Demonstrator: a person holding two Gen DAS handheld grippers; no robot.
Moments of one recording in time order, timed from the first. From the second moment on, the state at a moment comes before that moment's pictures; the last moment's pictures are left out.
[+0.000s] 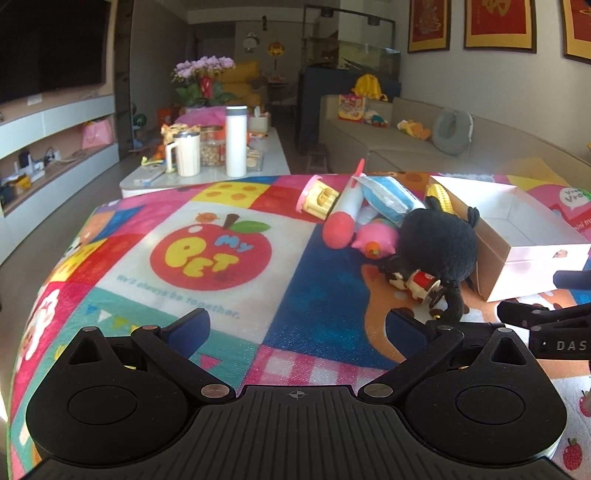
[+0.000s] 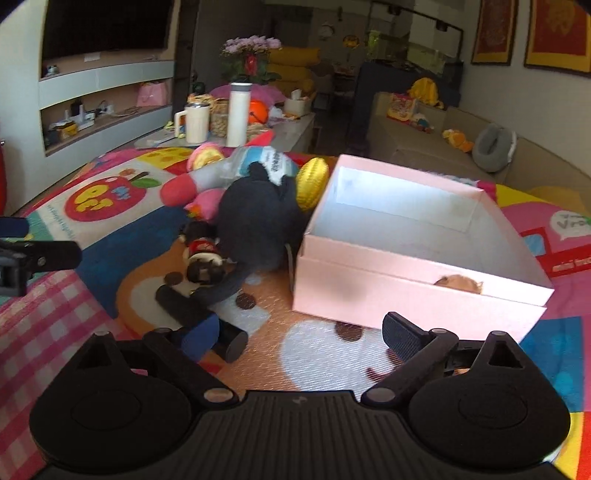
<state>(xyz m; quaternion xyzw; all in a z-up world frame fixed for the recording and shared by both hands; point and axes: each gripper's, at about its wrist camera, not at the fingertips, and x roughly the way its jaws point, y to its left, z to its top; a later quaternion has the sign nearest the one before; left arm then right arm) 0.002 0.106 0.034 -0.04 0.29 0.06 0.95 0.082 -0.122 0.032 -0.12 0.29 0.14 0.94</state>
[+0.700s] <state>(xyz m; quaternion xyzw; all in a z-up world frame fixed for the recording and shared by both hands) 0.016 0.098 0.031 -0.03 0.29 0.05 0.96 0.058 -0.073 0.014 -0.03 0.36 0.12 0.92</state>
